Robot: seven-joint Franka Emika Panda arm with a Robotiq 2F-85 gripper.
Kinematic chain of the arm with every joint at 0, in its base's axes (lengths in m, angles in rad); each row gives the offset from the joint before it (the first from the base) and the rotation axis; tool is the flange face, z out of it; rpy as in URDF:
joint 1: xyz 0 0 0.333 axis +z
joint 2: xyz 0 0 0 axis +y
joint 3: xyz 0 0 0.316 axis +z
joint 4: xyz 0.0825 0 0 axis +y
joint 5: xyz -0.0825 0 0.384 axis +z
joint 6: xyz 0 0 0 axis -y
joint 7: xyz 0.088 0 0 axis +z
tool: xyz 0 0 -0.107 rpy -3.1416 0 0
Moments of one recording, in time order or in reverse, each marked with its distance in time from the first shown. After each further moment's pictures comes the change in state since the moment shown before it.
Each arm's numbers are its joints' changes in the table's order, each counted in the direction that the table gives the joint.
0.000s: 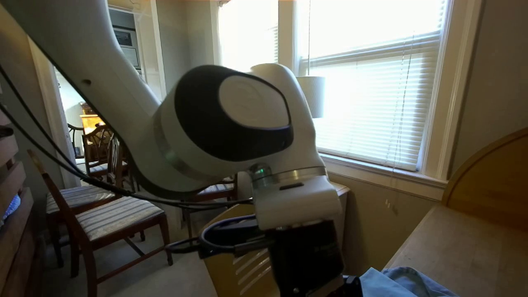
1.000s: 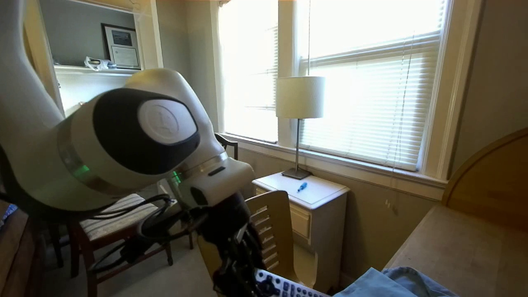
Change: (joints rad) arm 0.131 -0.140 -0.008 0.316 -0.351 0.523 0.193
